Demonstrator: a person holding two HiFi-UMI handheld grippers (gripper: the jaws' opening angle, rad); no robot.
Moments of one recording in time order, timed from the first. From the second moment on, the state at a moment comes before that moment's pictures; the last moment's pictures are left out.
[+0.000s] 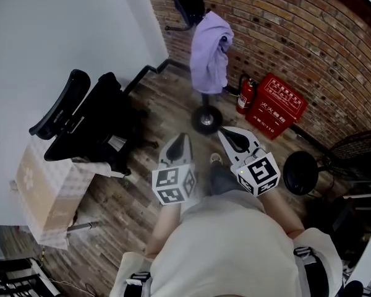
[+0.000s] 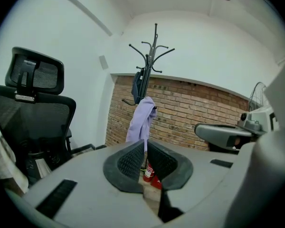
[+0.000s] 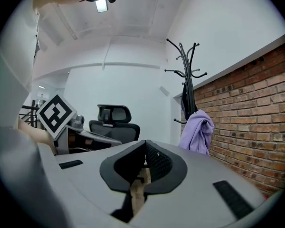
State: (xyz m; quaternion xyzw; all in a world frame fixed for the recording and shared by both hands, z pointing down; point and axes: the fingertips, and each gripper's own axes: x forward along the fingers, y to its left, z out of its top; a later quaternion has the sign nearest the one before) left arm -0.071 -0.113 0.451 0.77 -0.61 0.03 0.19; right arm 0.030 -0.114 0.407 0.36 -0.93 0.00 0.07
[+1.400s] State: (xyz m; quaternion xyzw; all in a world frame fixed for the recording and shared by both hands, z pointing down) left arm -0.079 -0.087 0.450 0.77 -0.61 0.05 0.18; right arm 0.015 -0.093 0.406 0.34 -0.94 -0.01 0.06
